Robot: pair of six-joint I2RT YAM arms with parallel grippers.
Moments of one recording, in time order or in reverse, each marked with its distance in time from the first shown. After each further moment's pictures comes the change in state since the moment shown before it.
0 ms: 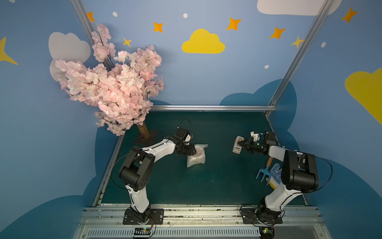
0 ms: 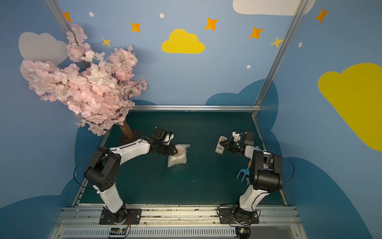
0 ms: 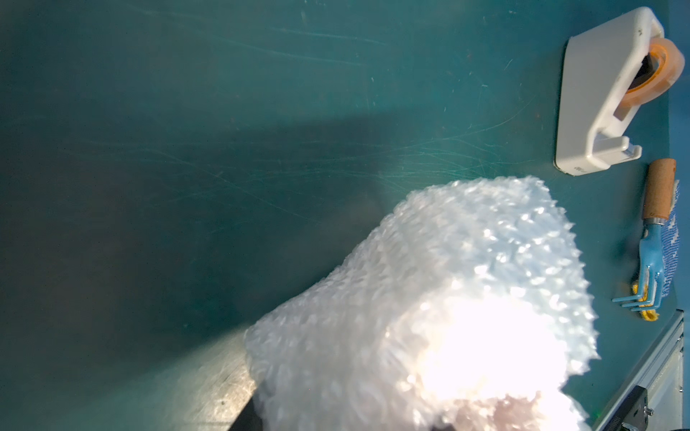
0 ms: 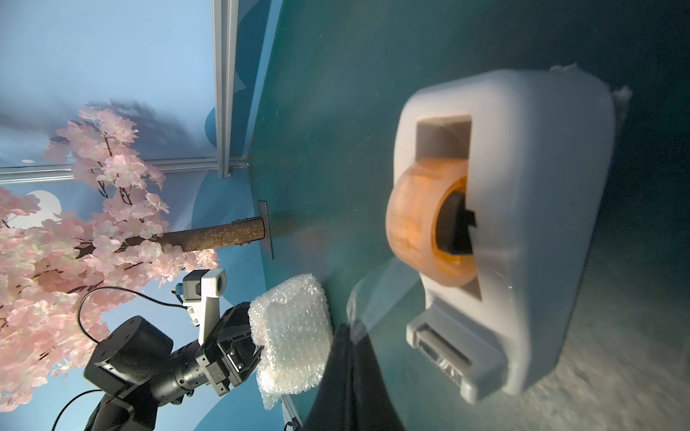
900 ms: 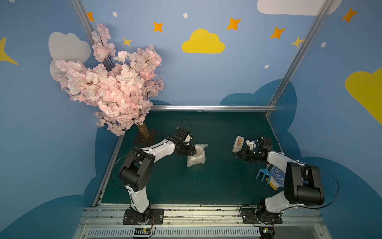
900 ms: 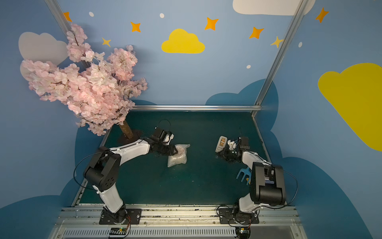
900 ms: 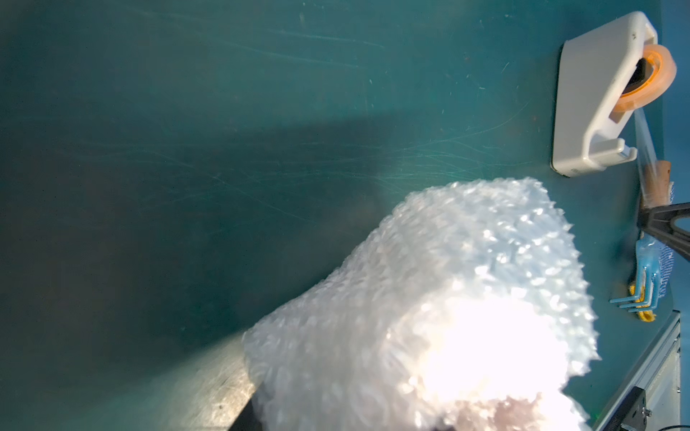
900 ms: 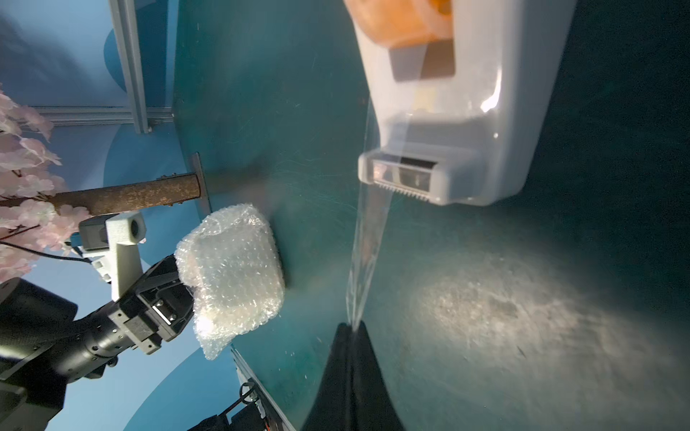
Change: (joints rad) left arm 0.000 -0.003 -0.015 0.023 0.004 -0.004; right arm 0.093 -0.174 -0.122 -0.246 0.160 -0.128
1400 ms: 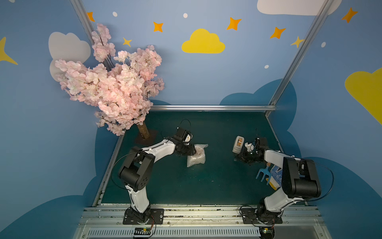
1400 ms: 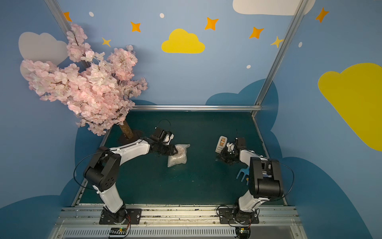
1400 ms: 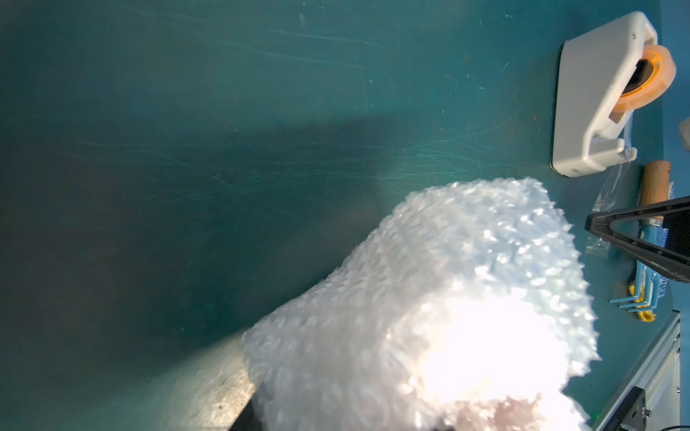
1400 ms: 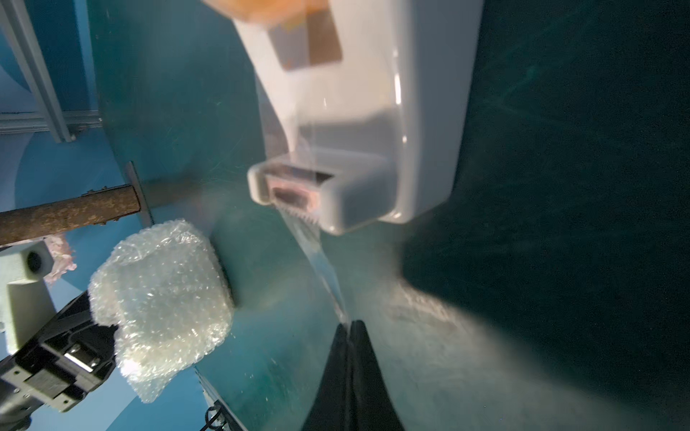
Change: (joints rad) left arm 0.000 0.000 0.000 0.000 0.000 0.000; right arm 0.035 0.084 0.019 -0.028 0.134 -0.011
